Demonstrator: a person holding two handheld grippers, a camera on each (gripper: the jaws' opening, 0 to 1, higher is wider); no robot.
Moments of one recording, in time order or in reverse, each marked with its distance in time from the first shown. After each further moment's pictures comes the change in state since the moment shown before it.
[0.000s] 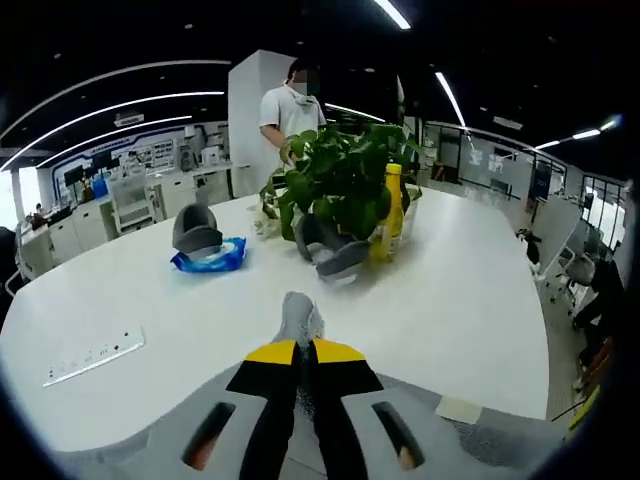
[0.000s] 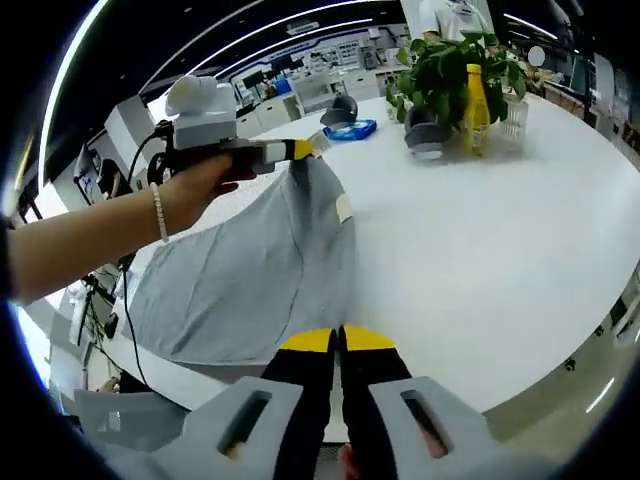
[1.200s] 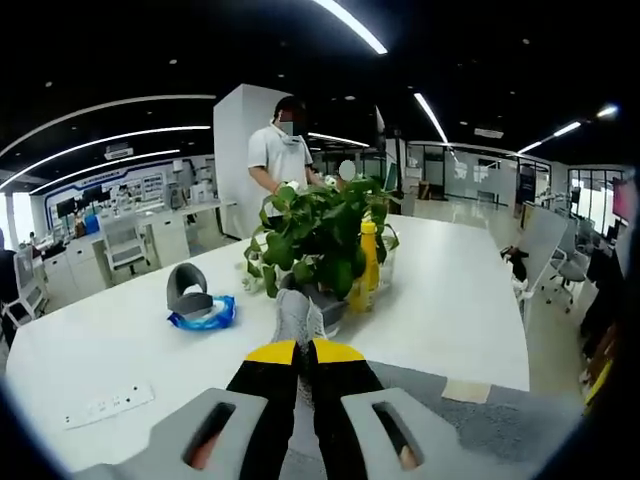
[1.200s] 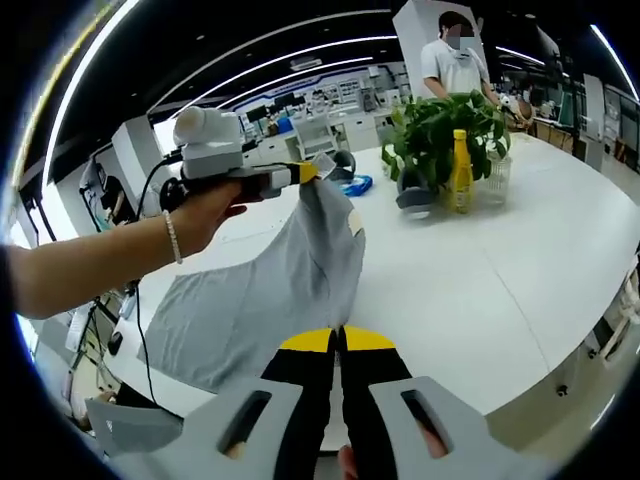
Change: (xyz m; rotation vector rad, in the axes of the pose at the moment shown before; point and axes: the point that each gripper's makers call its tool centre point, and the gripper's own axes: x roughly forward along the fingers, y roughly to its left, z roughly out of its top) left arm -0.040 -0.024 0.080 0.068 -0.134 -0.032; right arm -0.064 0.022 0.053 -0.060 -0.171 0.004
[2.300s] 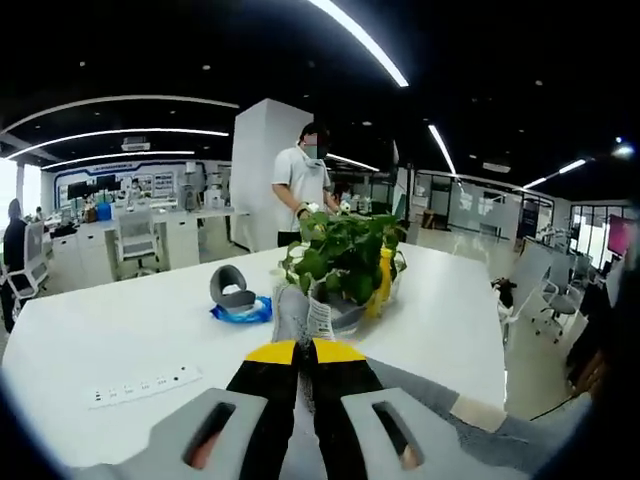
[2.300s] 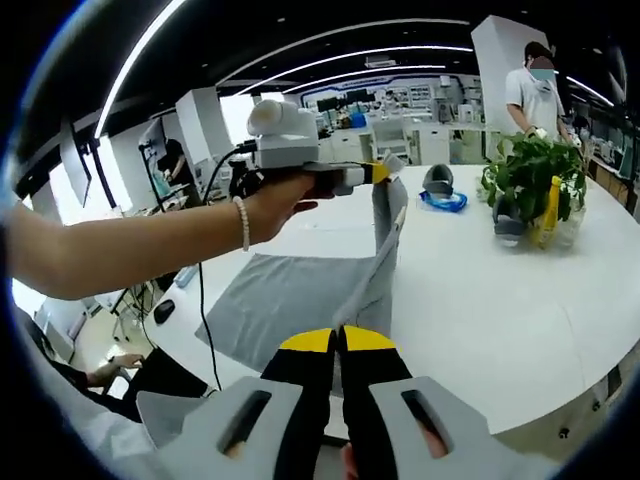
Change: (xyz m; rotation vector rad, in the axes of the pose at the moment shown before) left arm -0.122 0.098 -0.007 -0.123 -0.079 0.009; right arm -0.015 0.181 -0.004 -0.180 0.015 0.201
